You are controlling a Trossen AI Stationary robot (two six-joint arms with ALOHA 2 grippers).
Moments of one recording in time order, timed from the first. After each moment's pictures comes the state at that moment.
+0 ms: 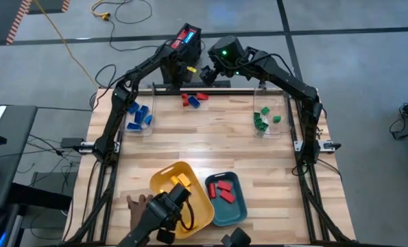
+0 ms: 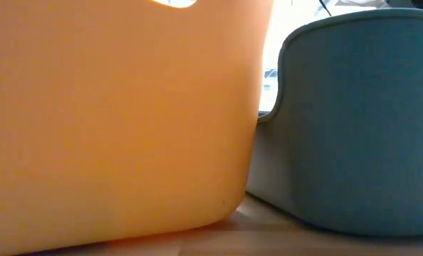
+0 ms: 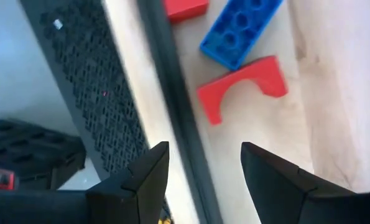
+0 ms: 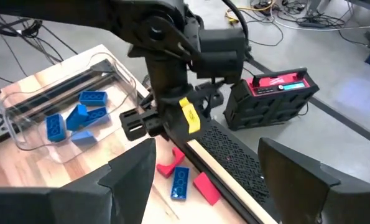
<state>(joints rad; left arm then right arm) 0.88 2.37 2.29 -1.35 0.10 1.14 -0.45 1.93 2.26 -0.90 0.23 0.13</state>
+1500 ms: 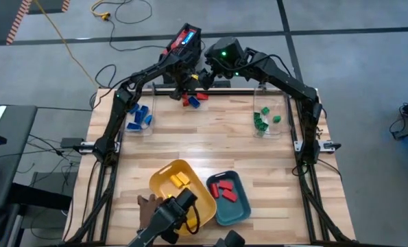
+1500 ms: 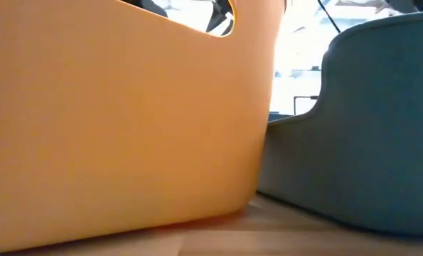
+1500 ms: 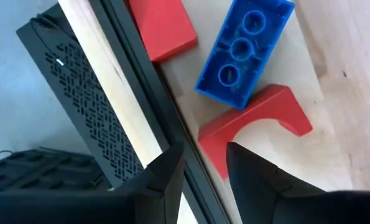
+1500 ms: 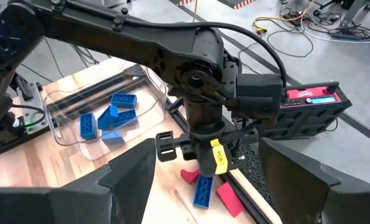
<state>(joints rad) 0.82 2.37 2.17 -1.17 0.07 1.26 -0.44 1.93 2.26 -0.86 0.14 0.10</state>
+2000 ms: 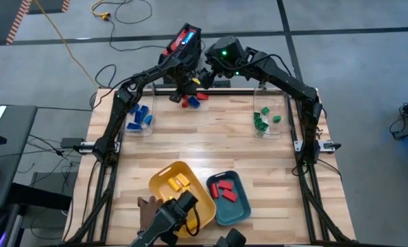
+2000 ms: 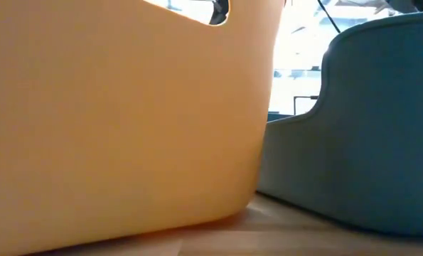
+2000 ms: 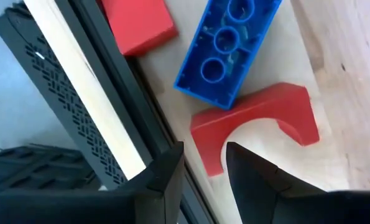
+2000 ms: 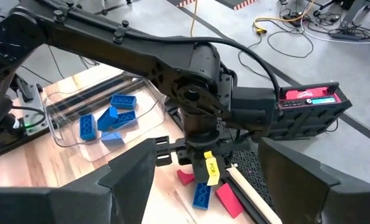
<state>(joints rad) 0.82 2.37 2.12 -1.15 0.04 1.26 -0.45 1.93 2.26 -0.86 0.13 0.10</state>
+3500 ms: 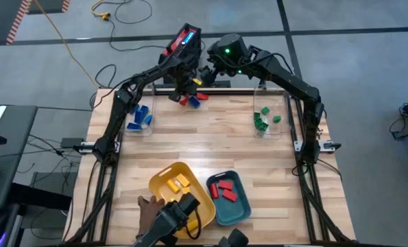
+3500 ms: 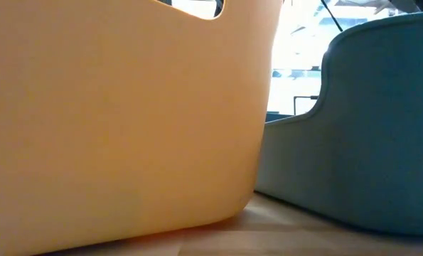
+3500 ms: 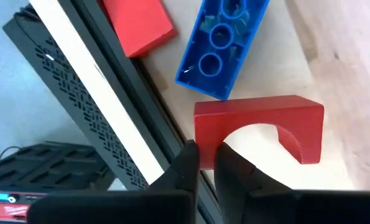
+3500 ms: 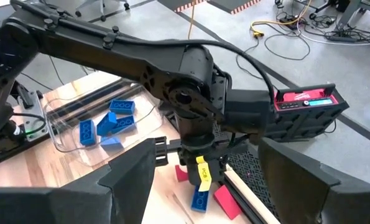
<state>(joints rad) 0.80 2.37 2.15 -1.19 0.00 1.30 -0.45 1.92 2.26 -0.86 0.13 0.11</state>
